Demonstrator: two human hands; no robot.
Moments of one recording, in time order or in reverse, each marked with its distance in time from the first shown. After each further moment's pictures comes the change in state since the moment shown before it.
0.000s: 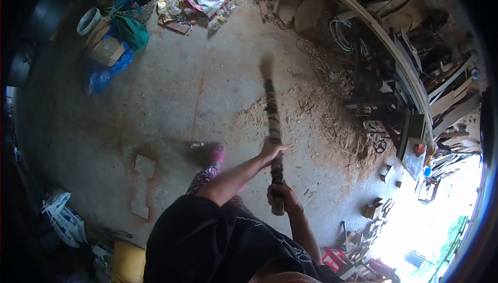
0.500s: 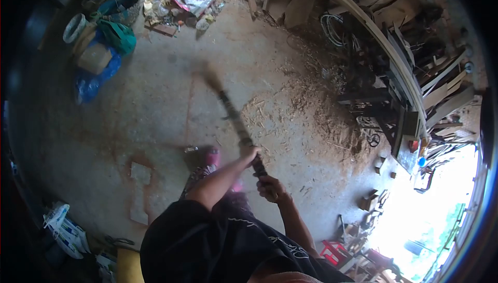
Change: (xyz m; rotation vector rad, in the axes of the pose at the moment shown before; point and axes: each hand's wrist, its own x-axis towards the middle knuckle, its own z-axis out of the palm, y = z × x) left_hand 0.048 -0.017 -0.084 -0.039 0.266 -0.077; right_hand 0.079 -0.009 0.000 0.259 -0.069 0.358
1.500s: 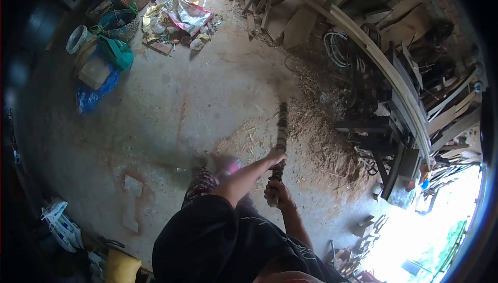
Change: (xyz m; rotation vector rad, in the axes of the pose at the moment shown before) left_hand 0.120 0.049 0.245 0.258 -0.239 -0.062; right_hand -0.031 -0.205 -0.040 -0.005 0.122 -0.179
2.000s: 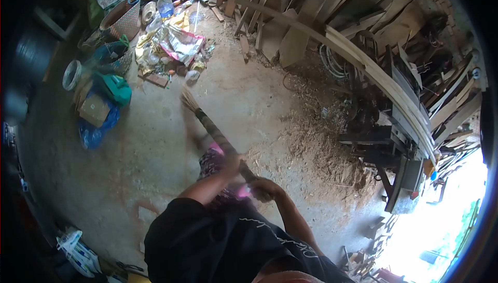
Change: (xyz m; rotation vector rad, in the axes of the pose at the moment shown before) left_hand 0.001 0.141 -0.186 -0.011 0.026 0.297; right_hand 0.092 -0.116 0.146 -0.530 -0.279 0.160
